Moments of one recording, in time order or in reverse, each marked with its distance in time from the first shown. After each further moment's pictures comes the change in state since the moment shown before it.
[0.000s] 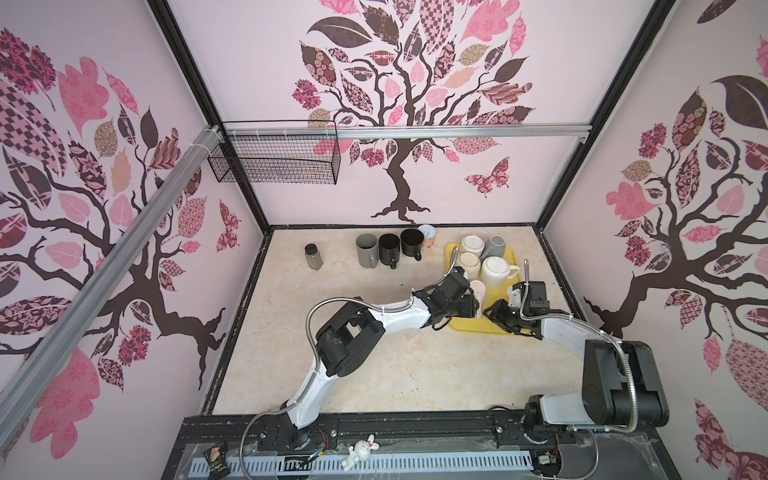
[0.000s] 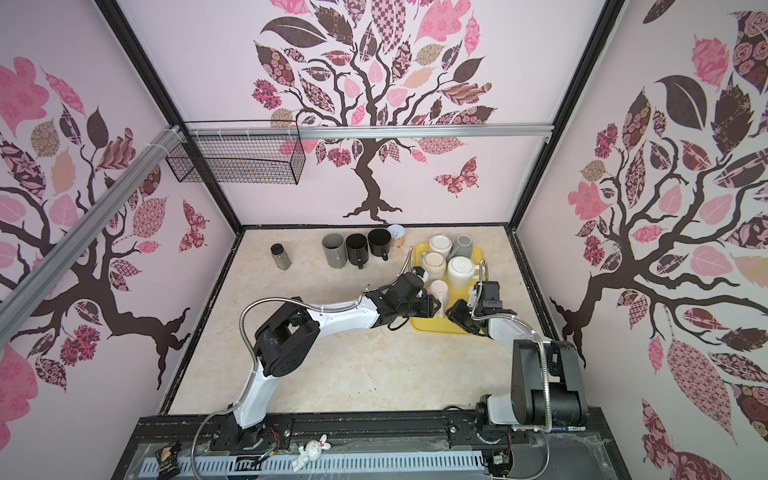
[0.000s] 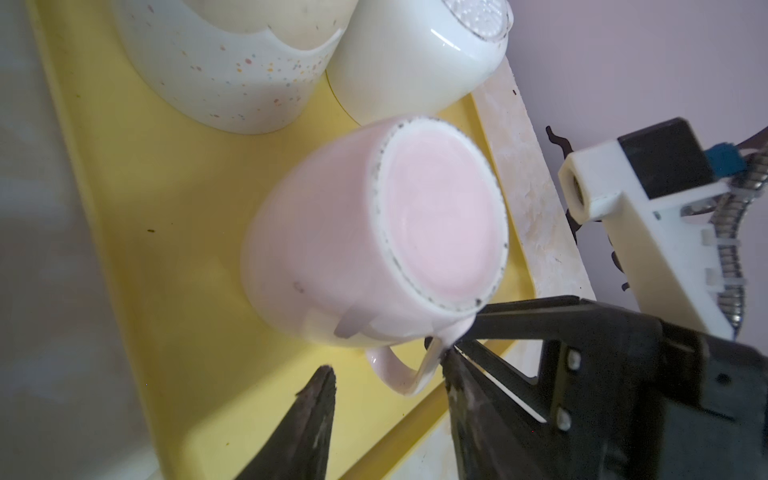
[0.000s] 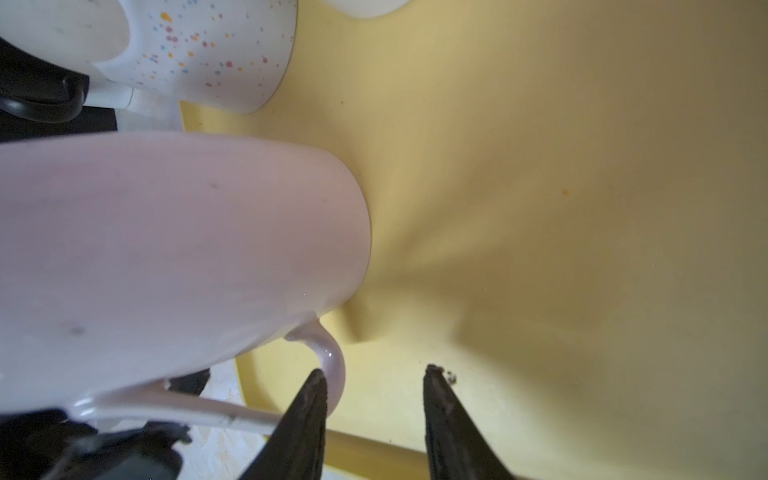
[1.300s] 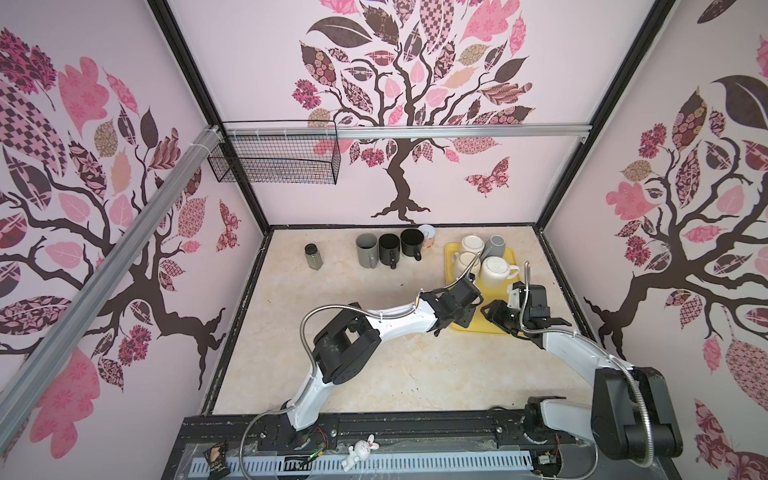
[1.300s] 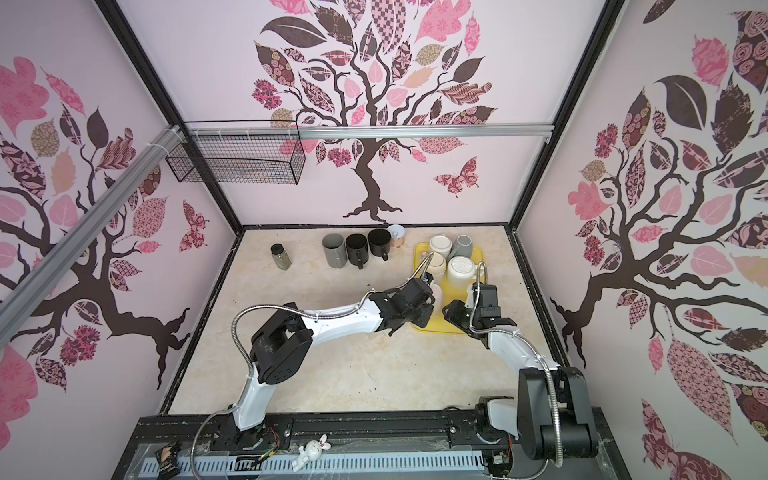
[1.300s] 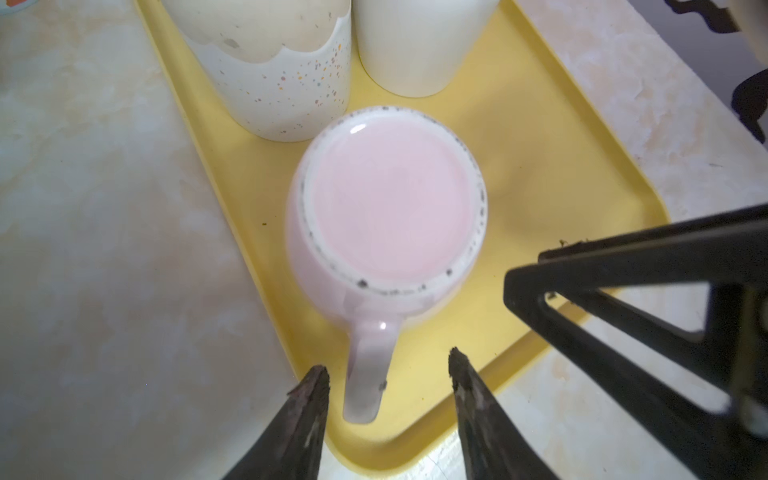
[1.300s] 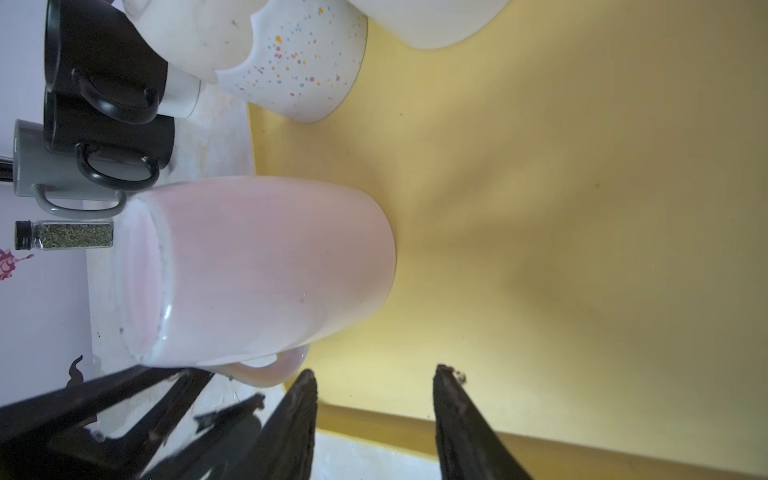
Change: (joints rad) left arm -0.066 -0.008 0.111 -0.299 -0.264 0.350; right arm 0.054 -0.154 -0.068 0.035 0.056 0.044
